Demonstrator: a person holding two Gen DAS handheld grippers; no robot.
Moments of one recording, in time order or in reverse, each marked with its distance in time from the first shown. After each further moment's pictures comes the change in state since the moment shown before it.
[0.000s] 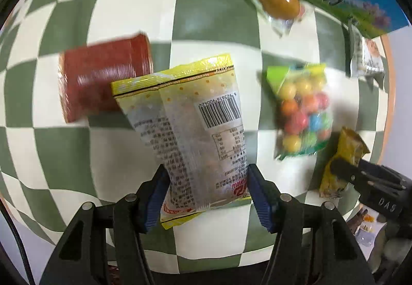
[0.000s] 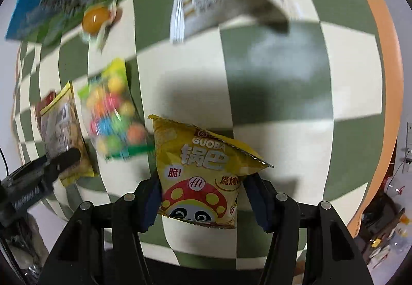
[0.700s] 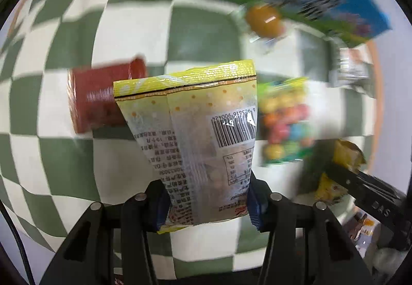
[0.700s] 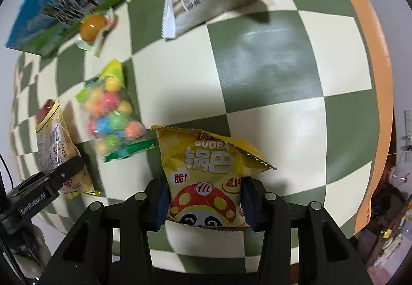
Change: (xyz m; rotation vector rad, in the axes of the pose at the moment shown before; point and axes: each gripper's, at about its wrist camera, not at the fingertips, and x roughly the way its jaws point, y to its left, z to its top) left arm -0.071 0.013 -0.003 0.047 -0.127 -0.029; right arm -0.017 -0.010 -0.035 0.088 -0.109 0.016
